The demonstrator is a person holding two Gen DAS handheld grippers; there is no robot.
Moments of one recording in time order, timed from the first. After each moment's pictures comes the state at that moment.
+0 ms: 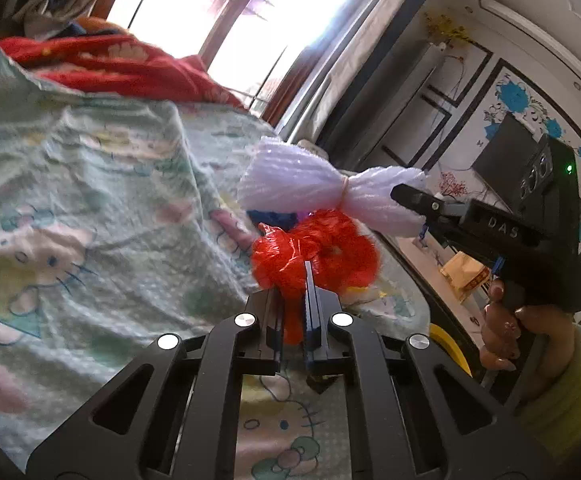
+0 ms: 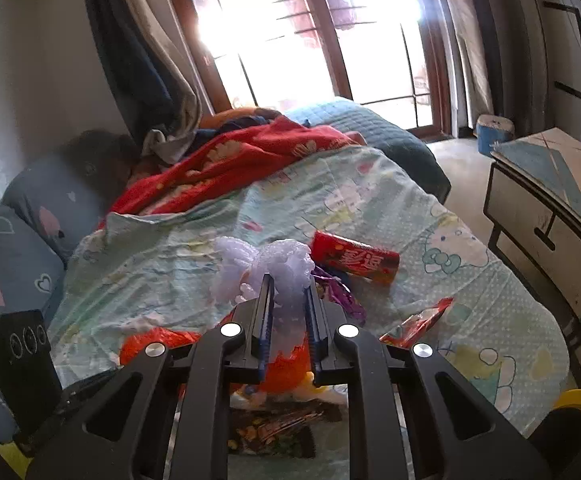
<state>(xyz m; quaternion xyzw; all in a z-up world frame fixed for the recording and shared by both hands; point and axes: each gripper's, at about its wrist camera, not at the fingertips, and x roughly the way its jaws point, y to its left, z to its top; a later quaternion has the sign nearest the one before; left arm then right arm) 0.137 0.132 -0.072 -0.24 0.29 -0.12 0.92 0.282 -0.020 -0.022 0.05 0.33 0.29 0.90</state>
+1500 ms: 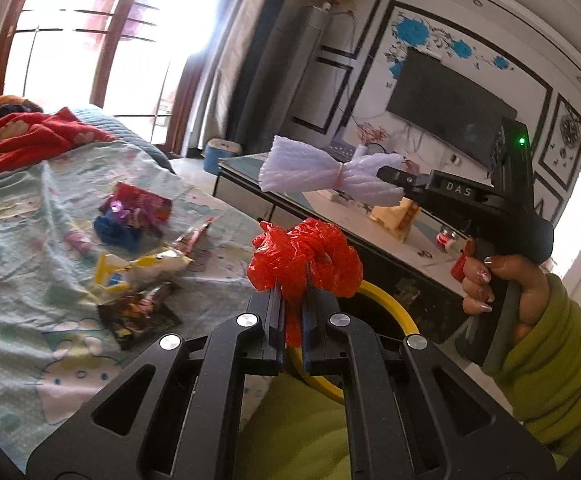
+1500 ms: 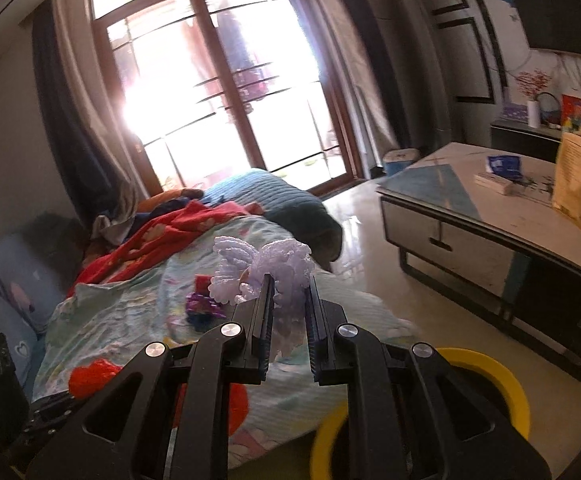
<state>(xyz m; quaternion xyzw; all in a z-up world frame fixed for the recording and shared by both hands) 0.091 -0.010 -0.026 -0.11 0.26 -0.26 0.92 0.179 -0.224 0.015 0.13 0.25 0.15 0.95</state>
